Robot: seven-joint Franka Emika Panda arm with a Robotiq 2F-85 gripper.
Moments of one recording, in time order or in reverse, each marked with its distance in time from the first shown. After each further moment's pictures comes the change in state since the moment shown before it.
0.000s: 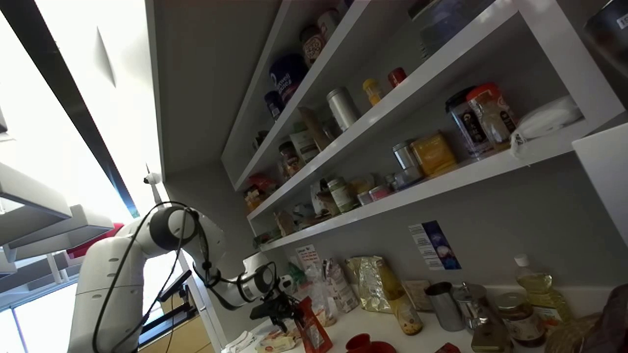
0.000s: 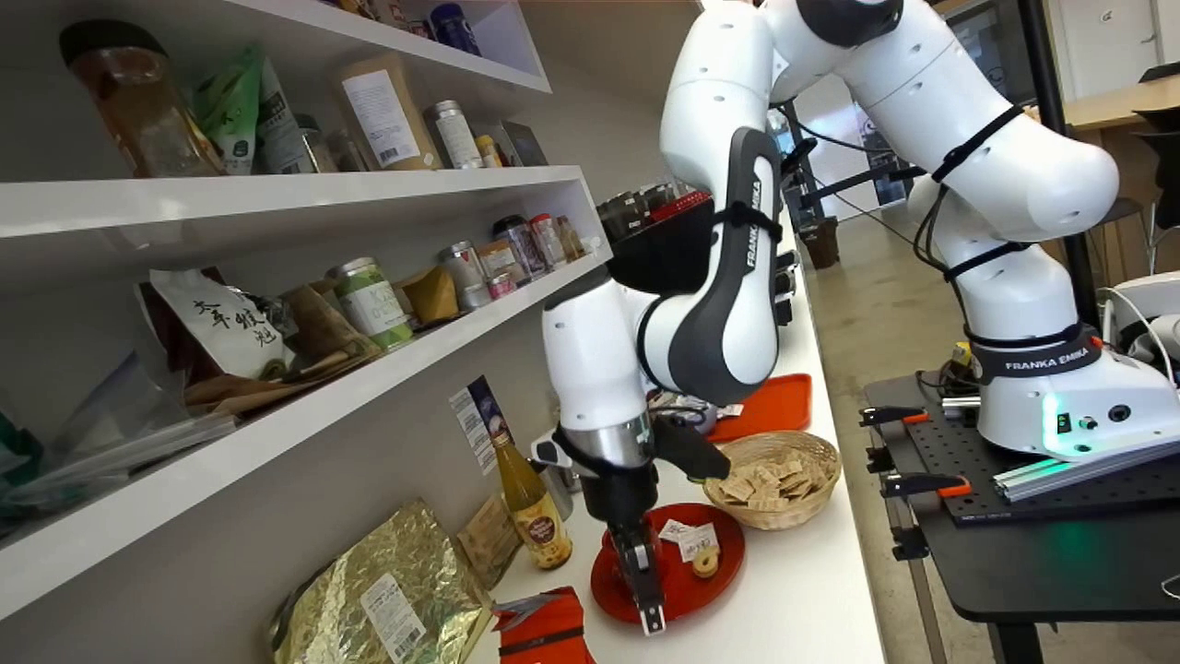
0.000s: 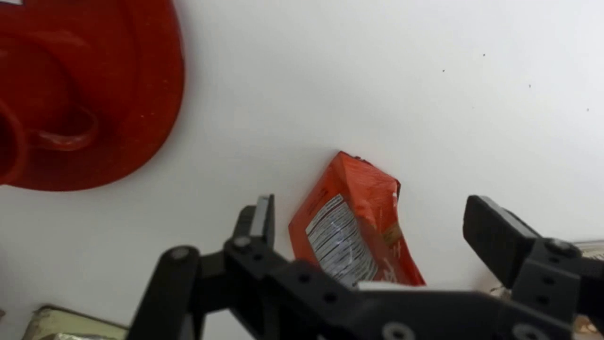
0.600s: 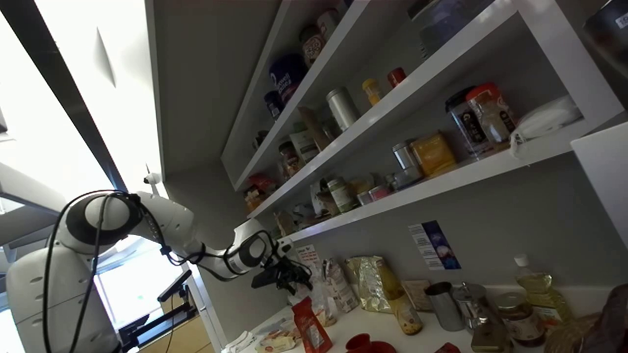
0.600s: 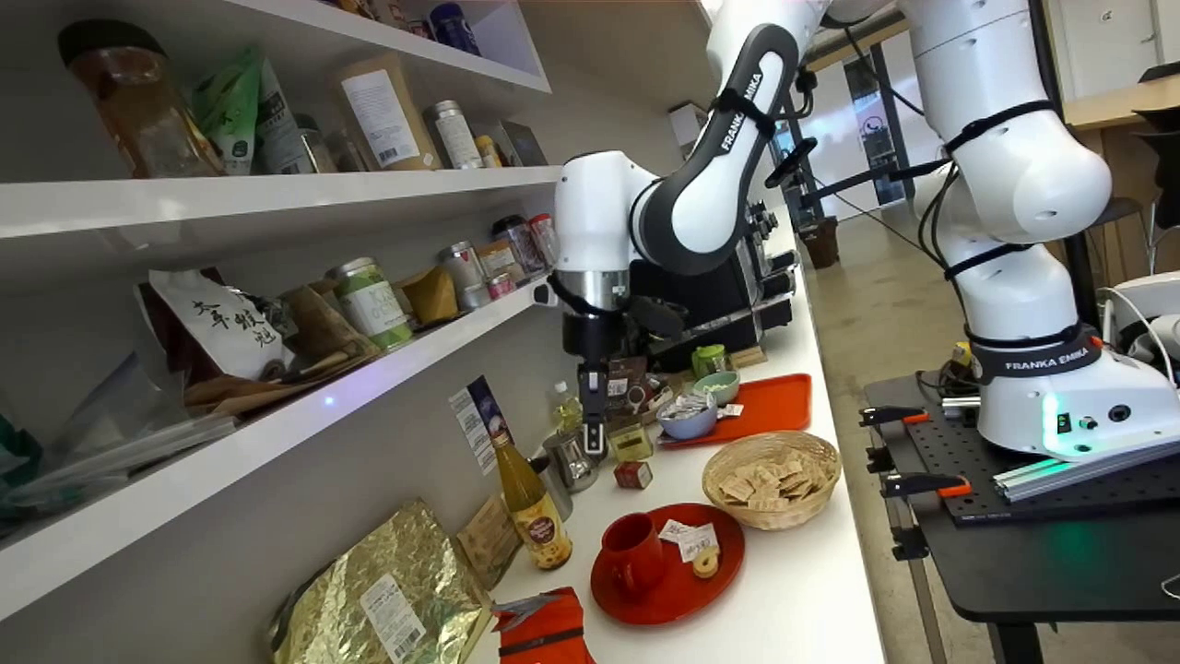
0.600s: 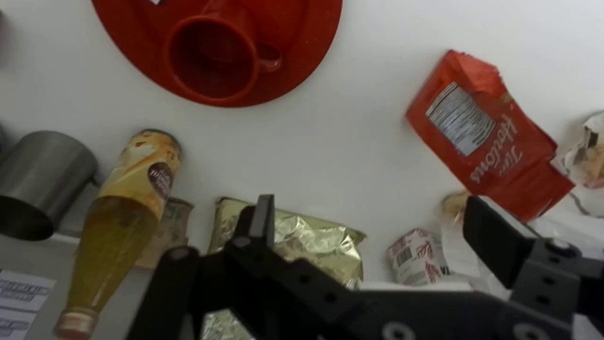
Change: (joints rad) arm -0.099 -0.391 -0.102 -0.187 0.199 0.022 -0.187
